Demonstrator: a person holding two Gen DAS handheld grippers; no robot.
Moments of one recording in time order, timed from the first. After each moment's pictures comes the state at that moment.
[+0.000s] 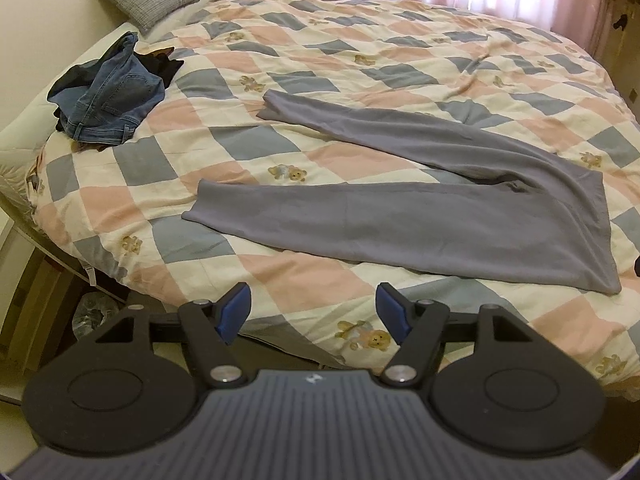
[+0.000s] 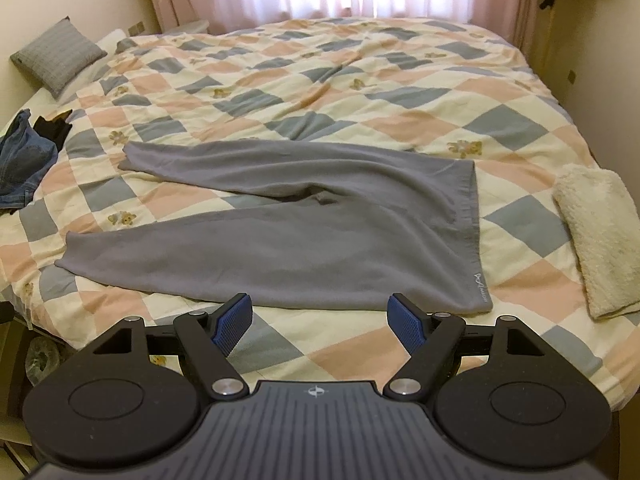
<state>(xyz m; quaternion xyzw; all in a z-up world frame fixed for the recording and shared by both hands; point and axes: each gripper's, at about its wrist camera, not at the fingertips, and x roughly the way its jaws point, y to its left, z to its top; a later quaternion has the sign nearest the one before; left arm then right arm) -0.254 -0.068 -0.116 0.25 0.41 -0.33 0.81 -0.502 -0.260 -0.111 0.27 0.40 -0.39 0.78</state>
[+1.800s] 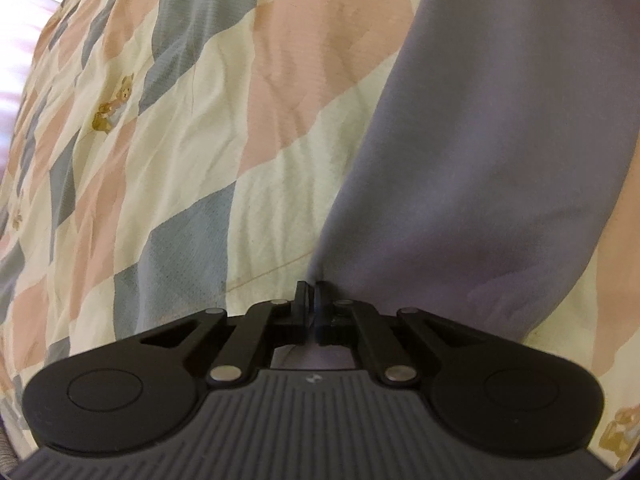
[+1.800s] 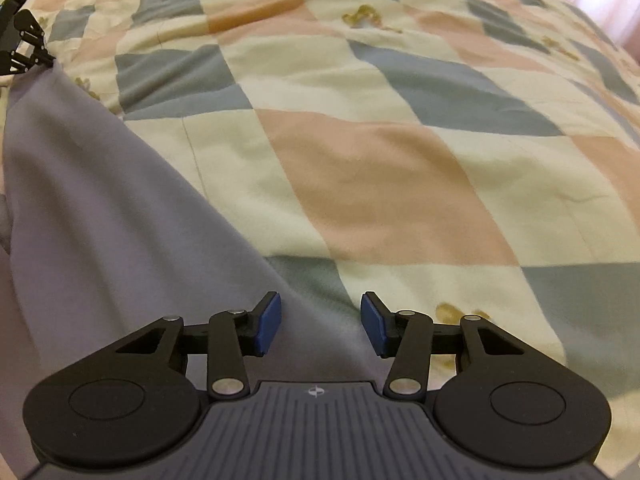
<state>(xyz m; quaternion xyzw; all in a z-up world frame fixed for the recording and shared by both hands) 0.141 -0.477 -0.442 0.69 0.14 -0.59 0.40 -0.417 -0.725 -0.353 0.16 0.58 -0.20 0.78</state>
